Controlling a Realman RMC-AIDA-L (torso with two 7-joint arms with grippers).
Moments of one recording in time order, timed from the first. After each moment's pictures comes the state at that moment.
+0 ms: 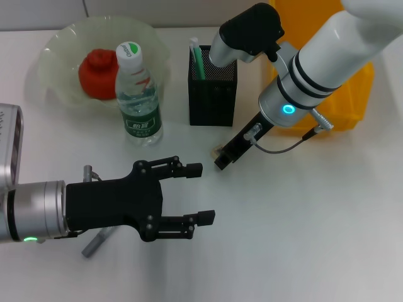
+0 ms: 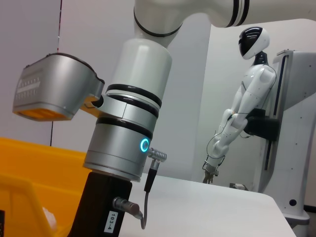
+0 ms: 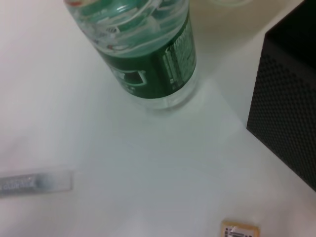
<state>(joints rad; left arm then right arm) -0.40 -2.08 1.10 0.53 1.64 1.64 -1.02 1.08 2.09 -1.55 -0.51 -2.31 -1.11 2.56</state>
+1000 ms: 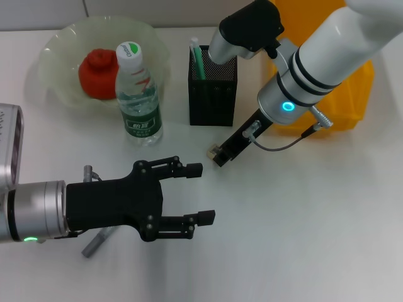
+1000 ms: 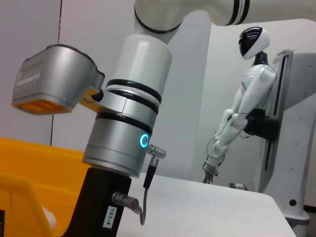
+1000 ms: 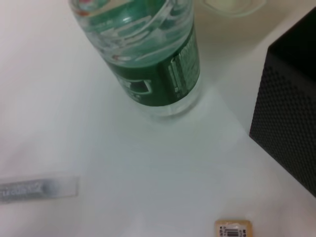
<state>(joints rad) -0.40 -2.08 1.10 0.53 1.64 1.64 -1.02 1.07 2.09 -1.54 -0.54 -2.31 -1.12 2.56</state>
